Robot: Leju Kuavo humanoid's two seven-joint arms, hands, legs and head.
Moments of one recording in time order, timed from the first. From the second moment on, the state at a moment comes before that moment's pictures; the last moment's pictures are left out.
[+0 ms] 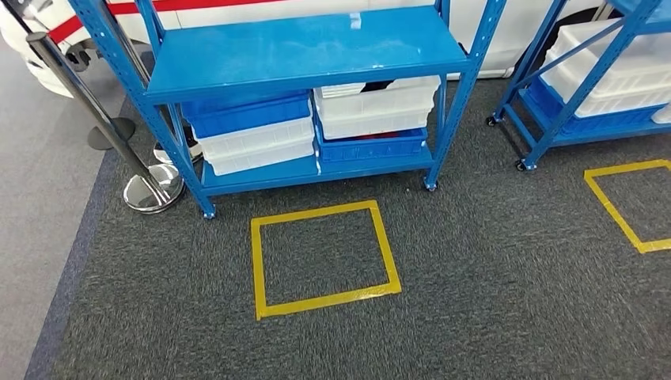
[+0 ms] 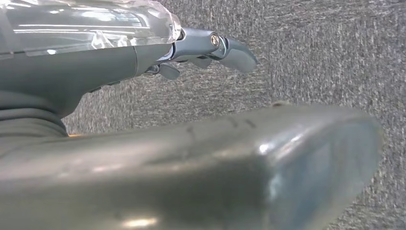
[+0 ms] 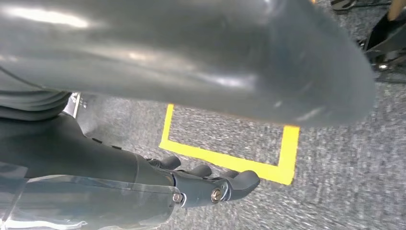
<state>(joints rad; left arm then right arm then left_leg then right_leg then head) -0.07 -0.17 1.34 -0.21 -0.99 0.21 -0.36 -0.03 0.09 -0.75 -0.19 1.00 -0.13 0.04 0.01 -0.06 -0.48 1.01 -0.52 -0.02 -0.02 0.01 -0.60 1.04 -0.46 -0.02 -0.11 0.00</state>
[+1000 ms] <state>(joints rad) -0.07 -0.17 1.34 -0.20 -1.01 0.20 -0.37 -0.02 0.08 -0.72 -0.19 1.10 -0.12 0.08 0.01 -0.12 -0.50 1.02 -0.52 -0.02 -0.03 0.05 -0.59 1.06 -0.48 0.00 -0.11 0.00</state>
